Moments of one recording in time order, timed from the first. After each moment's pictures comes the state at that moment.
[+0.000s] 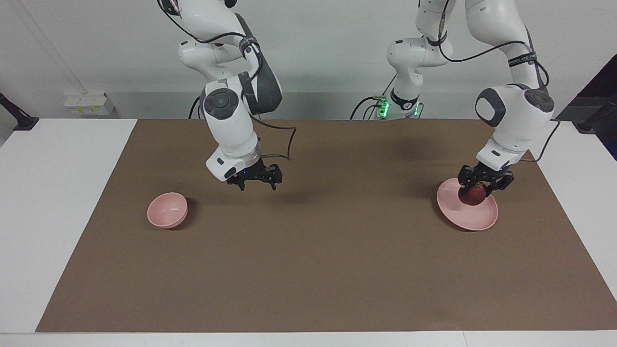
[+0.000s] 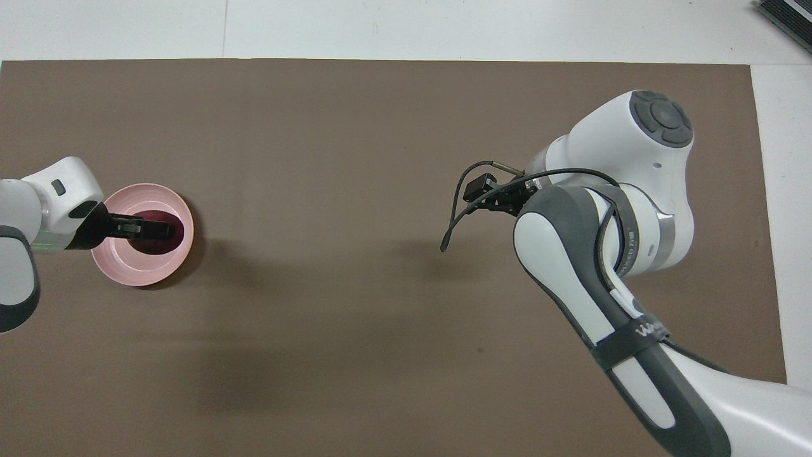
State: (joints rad) left arm -0.02 -0.02 0.02 -2.11 -0.31 2.16 0.37; right arm 0.34 0.27 -0.06 -1.73 0.37 1.94 0.60
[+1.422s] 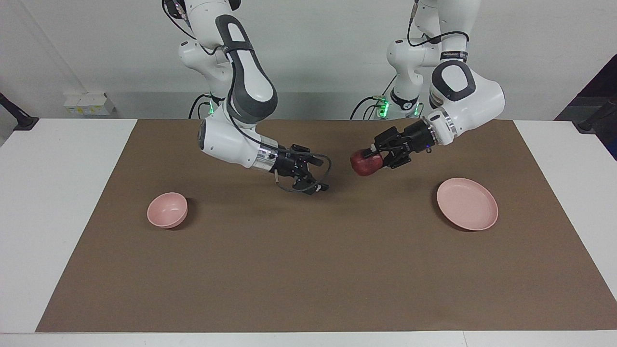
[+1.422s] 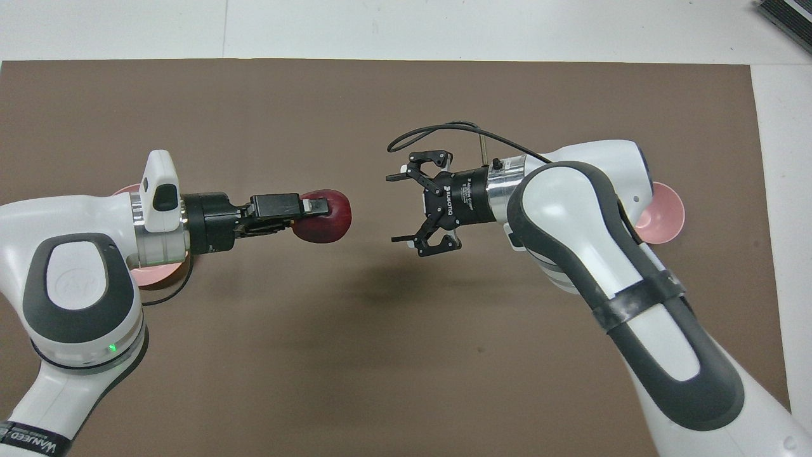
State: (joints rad) left arm -0.03 -0.05 -0.24 -2.13 -1.29 2.15 0.37; right arm 0.42 0.31 -0.05 -1.80 1.27 2.11 1.11
